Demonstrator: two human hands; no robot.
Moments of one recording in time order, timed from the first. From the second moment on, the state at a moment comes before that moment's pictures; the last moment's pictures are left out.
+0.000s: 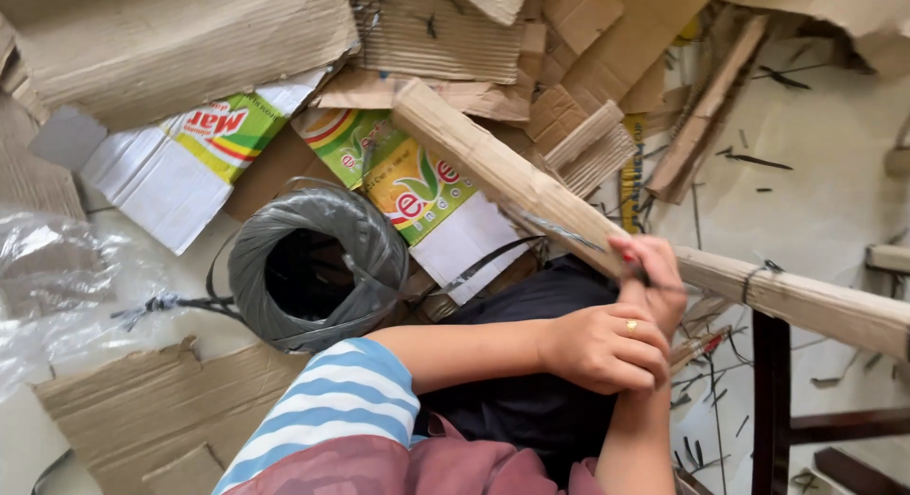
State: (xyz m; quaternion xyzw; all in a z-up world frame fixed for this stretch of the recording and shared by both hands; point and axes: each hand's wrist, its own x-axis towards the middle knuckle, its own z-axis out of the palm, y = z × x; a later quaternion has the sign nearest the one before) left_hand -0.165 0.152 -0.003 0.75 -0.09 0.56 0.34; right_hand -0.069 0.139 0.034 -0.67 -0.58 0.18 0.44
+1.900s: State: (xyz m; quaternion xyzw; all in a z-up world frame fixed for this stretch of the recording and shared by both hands) left_hand 0.091 0.059 0.010 0.96 -0.12 0.17 0.20; right_hand 0.076 -0.171 -0.039 -0.90 -0.22 -0.27 0.25
